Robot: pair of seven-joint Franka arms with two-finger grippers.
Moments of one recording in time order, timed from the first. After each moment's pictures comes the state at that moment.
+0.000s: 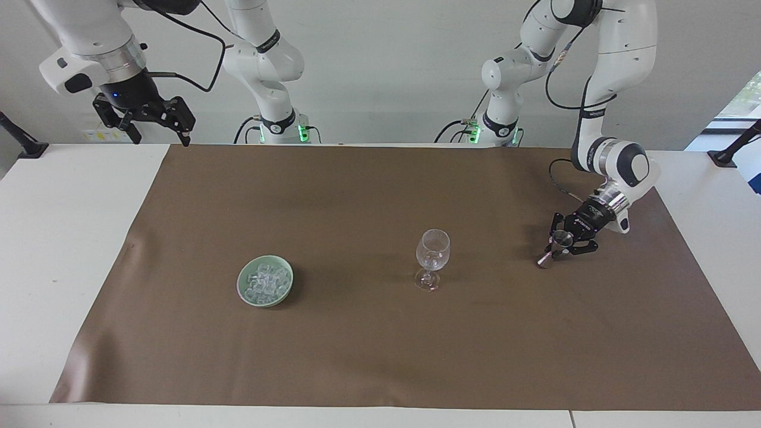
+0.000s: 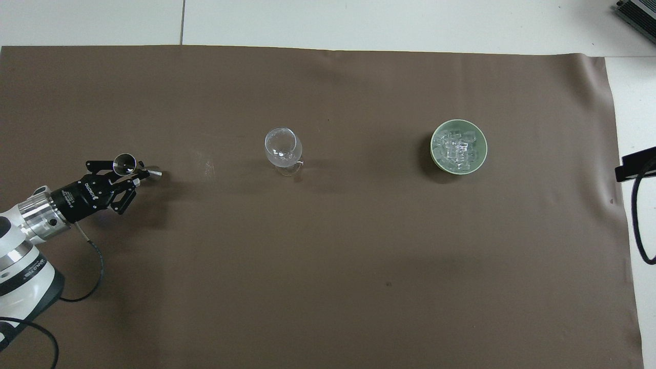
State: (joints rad) left arm 0.37 0.22 -0.09 -2.27 -1.57 2.01 -0.68; right arm -0.09 0.02 0.01 -1.42 -0.06 1.41 -0.07
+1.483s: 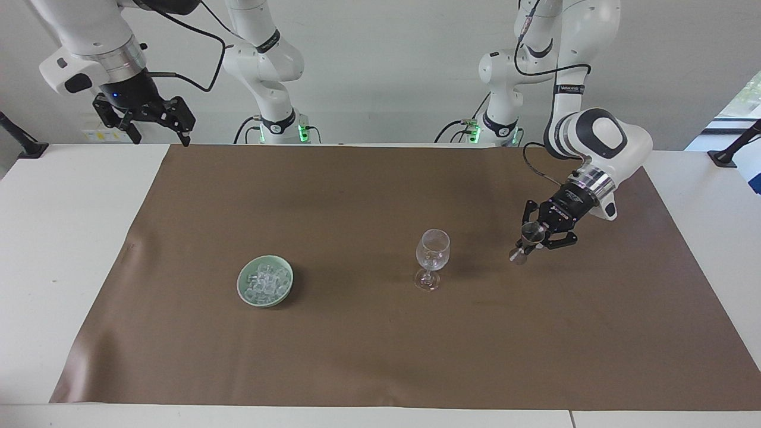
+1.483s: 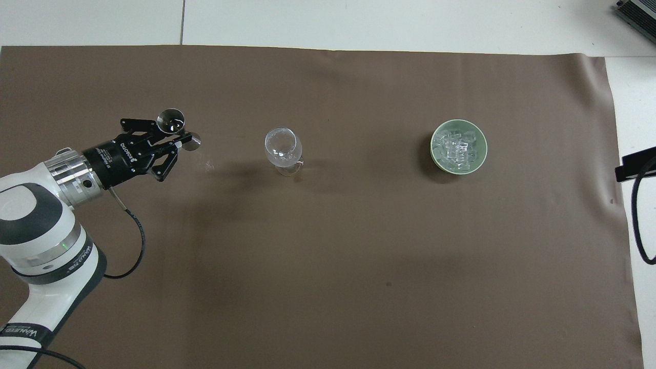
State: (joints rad) left arm 0.03 0.05 -0.11 -2.18 -1.57 2.37 -1.05; right arm -0.09 0.02 0.01 -1.42 -0.06 1.41 -0.07
